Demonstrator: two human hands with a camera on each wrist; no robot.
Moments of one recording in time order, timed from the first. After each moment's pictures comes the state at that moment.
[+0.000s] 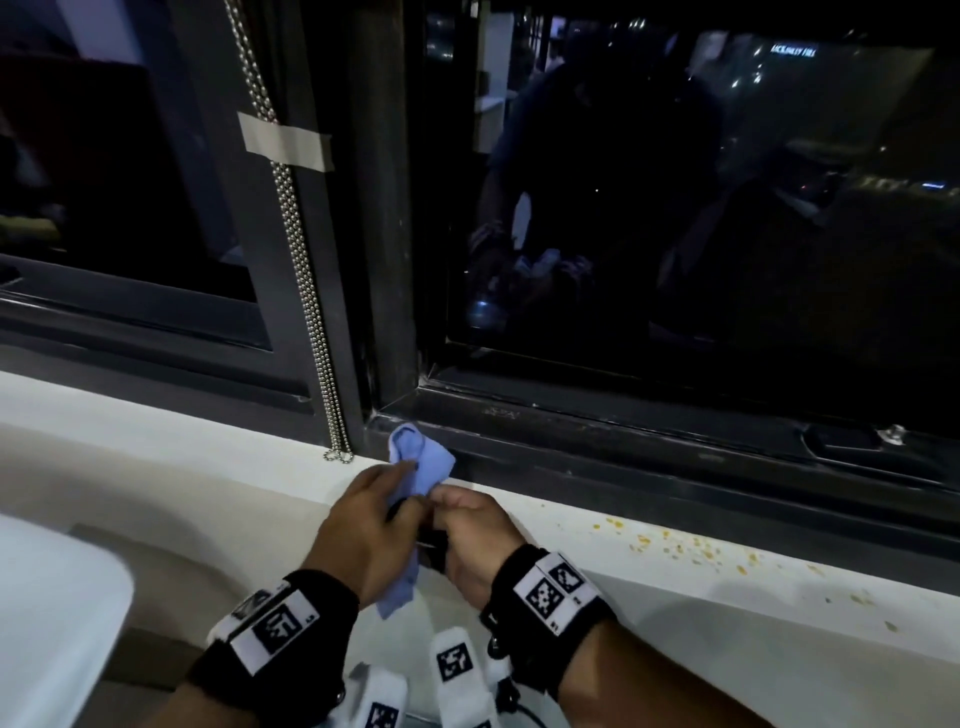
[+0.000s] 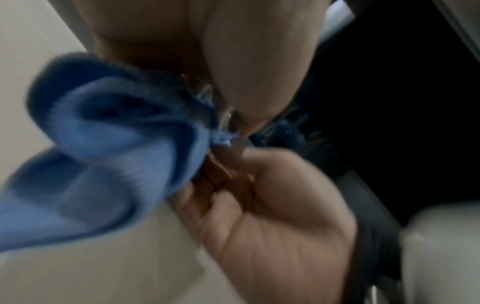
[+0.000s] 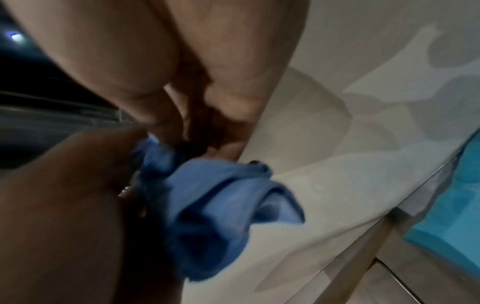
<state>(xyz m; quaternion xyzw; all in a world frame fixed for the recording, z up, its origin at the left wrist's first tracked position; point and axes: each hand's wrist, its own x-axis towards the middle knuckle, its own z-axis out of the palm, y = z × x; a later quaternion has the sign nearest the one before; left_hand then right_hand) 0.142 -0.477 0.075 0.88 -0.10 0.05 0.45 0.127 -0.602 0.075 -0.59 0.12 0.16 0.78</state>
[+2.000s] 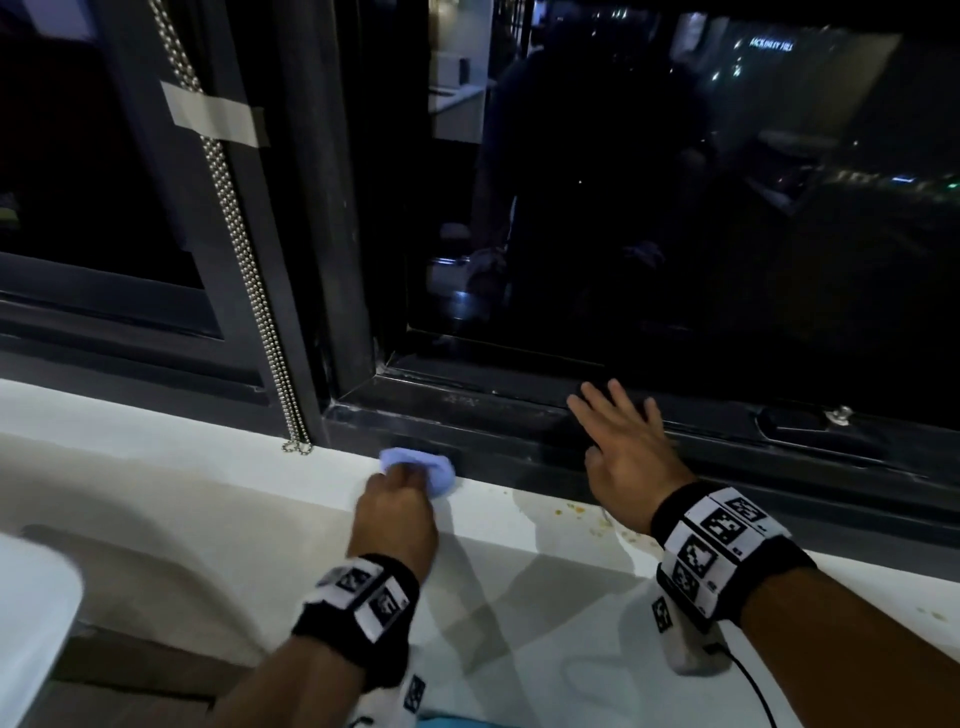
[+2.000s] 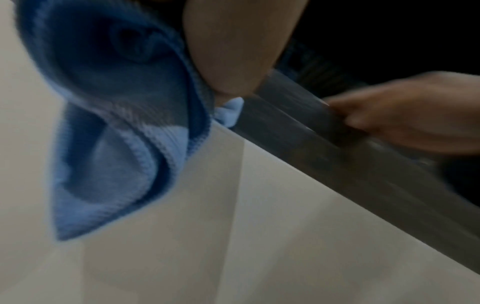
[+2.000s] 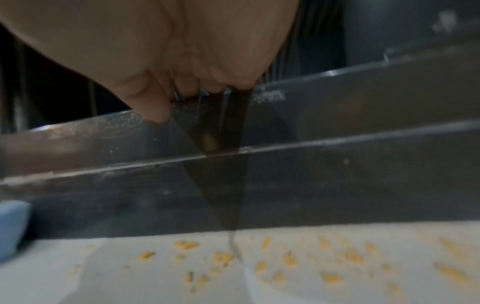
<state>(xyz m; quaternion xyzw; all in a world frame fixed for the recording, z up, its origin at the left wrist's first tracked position) 0.147 -0.554 0.042 0.96 -0.10 0.05 0.25 0.112 -0.784 0.133 -1.00 -0.01 0.00 0.08</state>
